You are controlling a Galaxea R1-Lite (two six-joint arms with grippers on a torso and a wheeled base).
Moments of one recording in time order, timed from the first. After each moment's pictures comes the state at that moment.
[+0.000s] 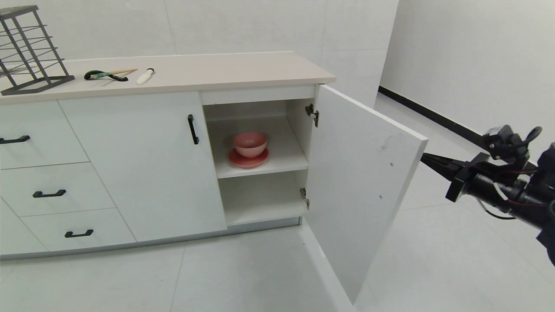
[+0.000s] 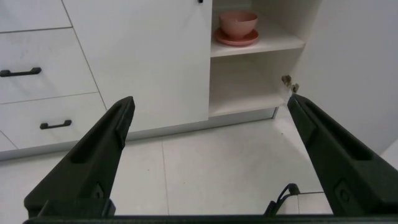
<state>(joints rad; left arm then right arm) 0.00 0.00 0.00 0.00 -0.06 0.02 -0.04 1.82 -0.45 -1.31 0.62 -0.16</state>
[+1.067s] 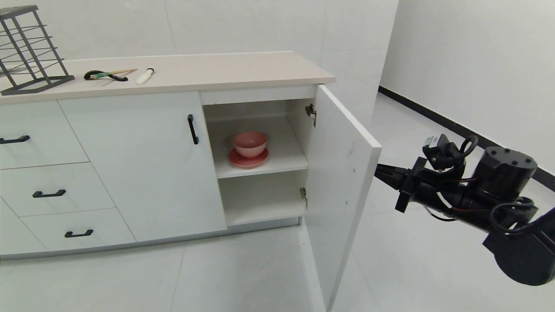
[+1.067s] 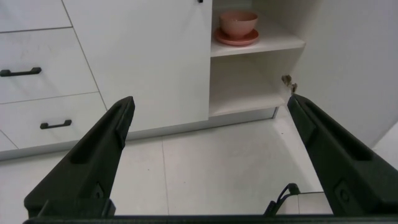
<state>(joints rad) 0.00 0.00 0.00 0.00 -0.06 0.02 0.25 1.94 -0.49 -1.40 0.62 -0.16</state>
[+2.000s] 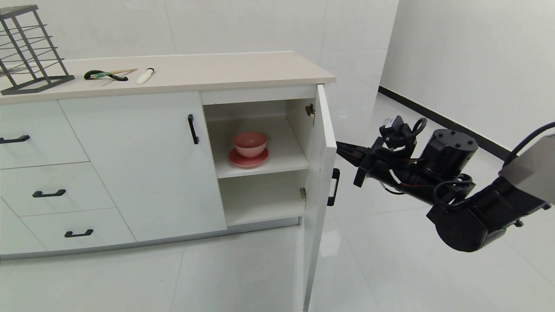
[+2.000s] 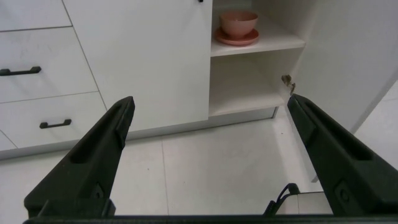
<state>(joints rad) 0.00 0.00 0.00 0.00 -0.06 0.02 0.36 2.10 -0.79 -1.41 0.57 -0.11</state>
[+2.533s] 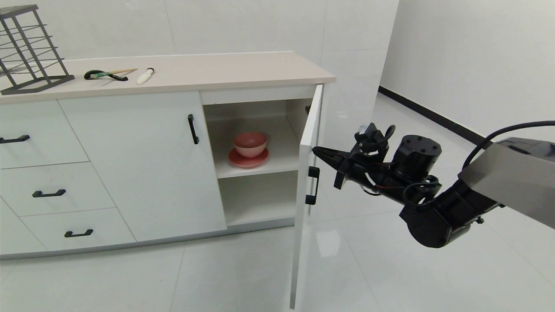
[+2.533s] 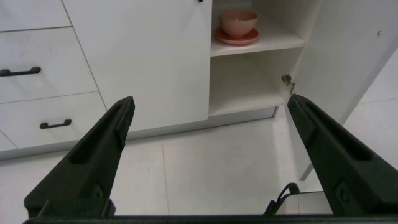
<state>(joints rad) 0.00 0.00 0.00 0.00 -0.06 0.02 0.43 2.23 -0.91 -1.41 0.54 -0.10</state>
